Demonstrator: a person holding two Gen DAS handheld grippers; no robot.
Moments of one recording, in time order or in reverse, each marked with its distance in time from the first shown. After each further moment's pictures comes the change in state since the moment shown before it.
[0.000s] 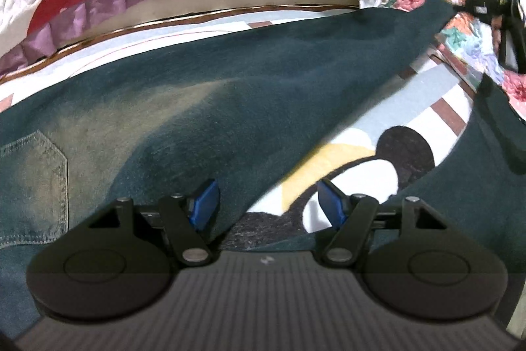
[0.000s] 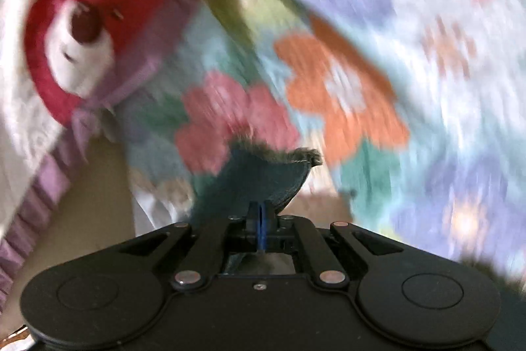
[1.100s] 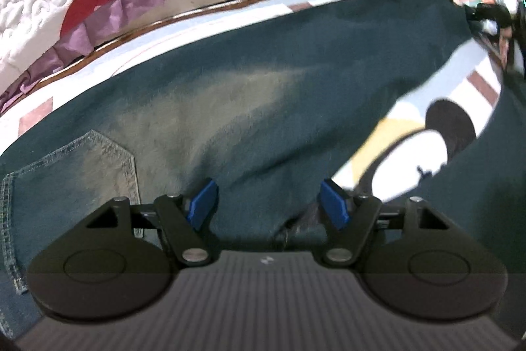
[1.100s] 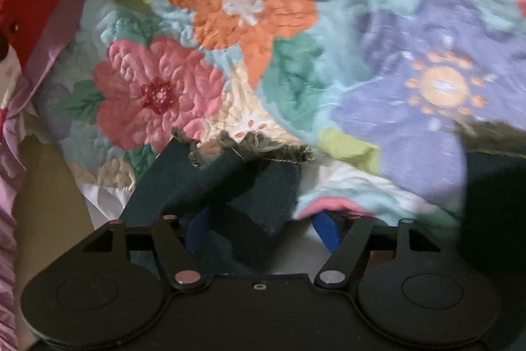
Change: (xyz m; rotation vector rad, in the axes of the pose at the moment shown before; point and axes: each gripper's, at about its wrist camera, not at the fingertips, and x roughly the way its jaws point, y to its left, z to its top) left arm -0.011 0.036 0.000 0.071 0.094 0.119; right arm 0.067 -0.084 -0.082 0.331 0.139 0.053
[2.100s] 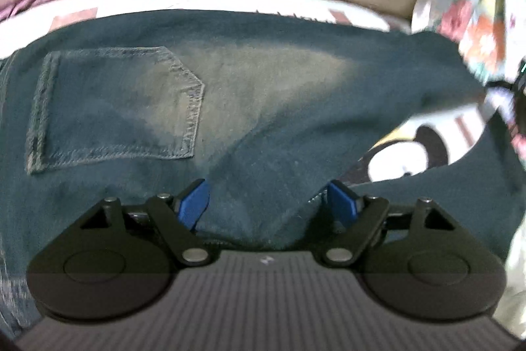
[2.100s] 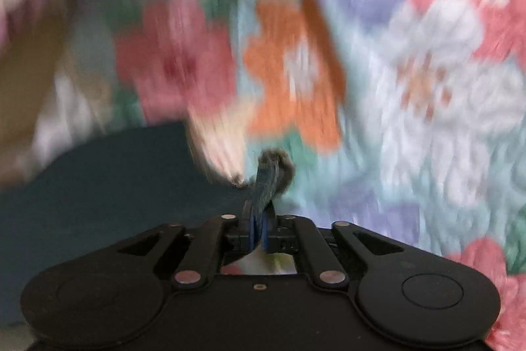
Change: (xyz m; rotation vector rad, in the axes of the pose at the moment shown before) left arm -0.041 0.068 -0.045 -0.340 0.000 -0.153; right arm -0.041 0.044 0.024 -0.743 0.037 -0.459
